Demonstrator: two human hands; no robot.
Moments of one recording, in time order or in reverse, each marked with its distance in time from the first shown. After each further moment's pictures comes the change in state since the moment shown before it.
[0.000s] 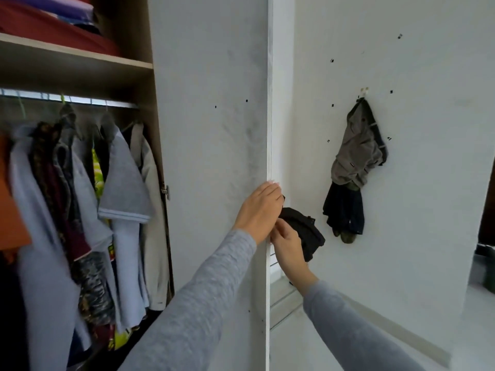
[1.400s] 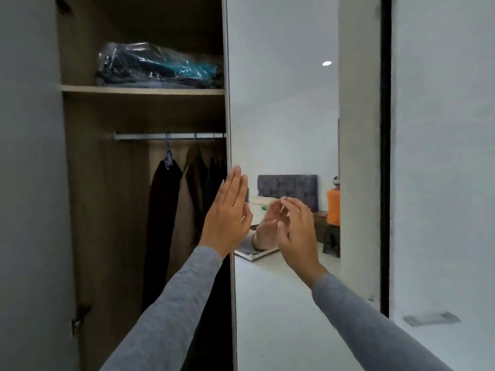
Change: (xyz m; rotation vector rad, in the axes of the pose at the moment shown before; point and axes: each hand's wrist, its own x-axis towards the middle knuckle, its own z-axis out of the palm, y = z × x) left_hand -0.283 -0.330 -0.168 0.572 0.054 -0.542; right_hand 0.002 -0.087 0.419 0.066 -0.223 -0.715
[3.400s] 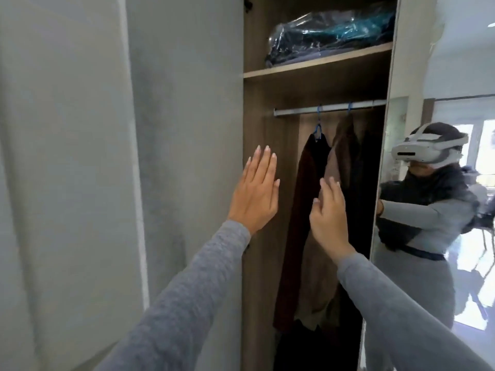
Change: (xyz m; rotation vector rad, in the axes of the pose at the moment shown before) left_hand -0.078 -0.102 -0.152 0.499 -0.193 -0.238; right_hand -0.027 -0.140 0.140 0.361 -0.351 0.086
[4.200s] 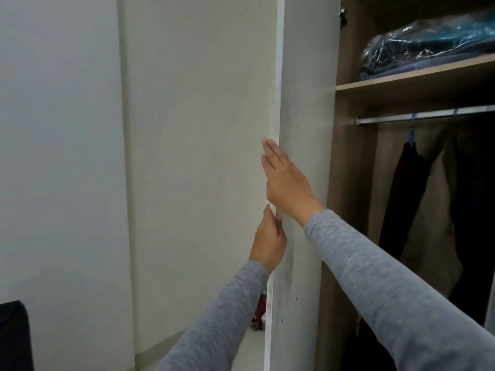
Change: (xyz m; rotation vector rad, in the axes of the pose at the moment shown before) left_hand -0.132 -0.113 -0.131 -0.683 -0.160 -0.785; right_hand -0.033 -0.293 0.108 -0.274 -0.236 -0.740
